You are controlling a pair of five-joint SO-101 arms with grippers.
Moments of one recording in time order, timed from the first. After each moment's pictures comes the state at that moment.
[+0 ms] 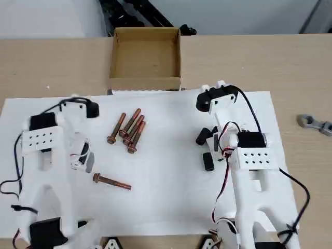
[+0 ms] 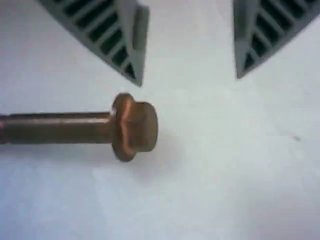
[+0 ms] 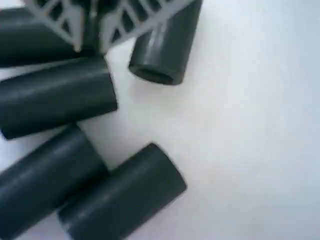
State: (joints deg) left arm -15.7 -15.5 27.9 95.7 -13.7; right arm -4.9 -29.5 43.6 62.1 15.7
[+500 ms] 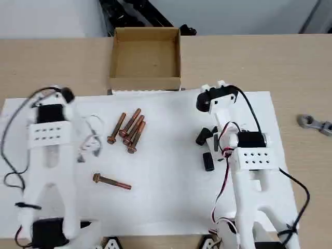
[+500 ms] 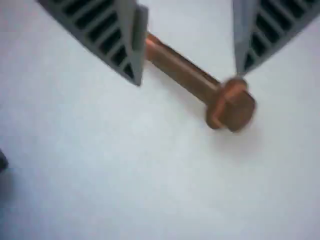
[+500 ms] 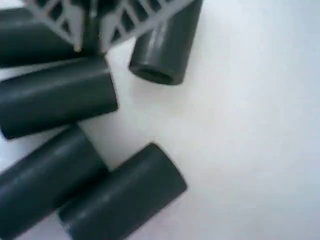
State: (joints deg) left arm -6.9 -15.5 23.1 97.5 34.6; right arm -4.8 -29.5 43.6 62.1 15.7
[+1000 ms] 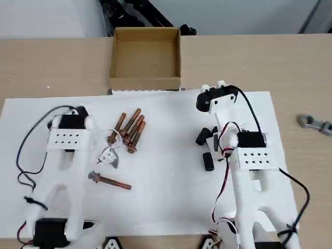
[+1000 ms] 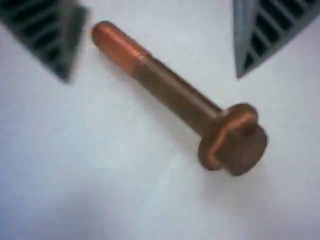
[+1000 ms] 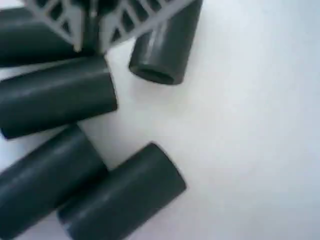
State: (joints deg) left arm -2.6 -15.5 35.3 93.4 41.1; right arm -4.9 -29.5 43.6 62.1 15.7
